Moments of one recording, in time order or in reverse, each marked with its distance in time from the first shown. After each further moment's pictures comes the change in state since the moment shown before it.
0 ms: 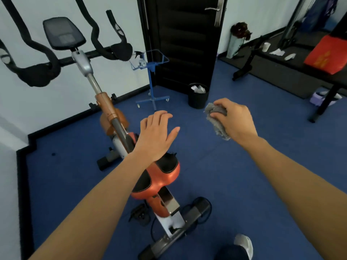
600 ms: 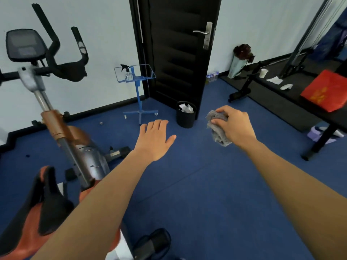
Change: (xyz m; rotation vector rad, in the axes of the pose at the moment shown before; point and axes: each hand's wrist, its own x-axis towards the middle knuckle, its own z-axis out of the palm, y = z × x) left_hand 0.228 0.187 0.095 0.158 -0.162 -0.206; right_hand 0.182 0.232 -0.131 0.037 -0.151 0.043
